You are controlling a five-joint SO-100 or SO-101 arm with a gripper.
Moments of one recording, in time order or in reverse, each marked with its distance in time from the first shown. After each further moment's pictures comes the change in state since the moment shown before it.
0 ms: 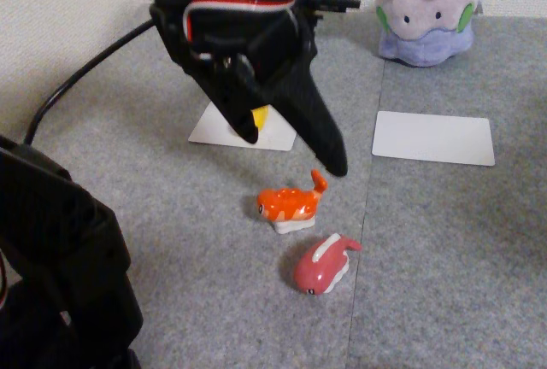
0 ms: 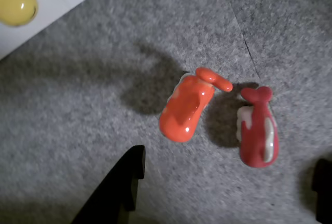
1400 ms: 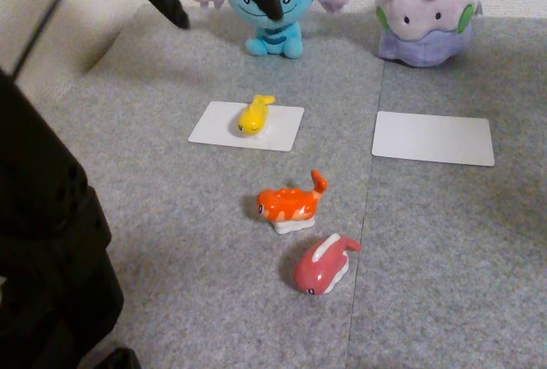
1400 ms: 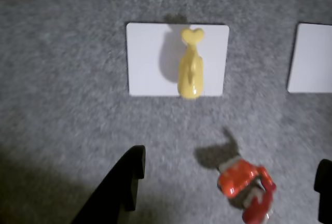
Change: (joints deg) arm -23.5 -13.1 -32.2 9.6 -8.1
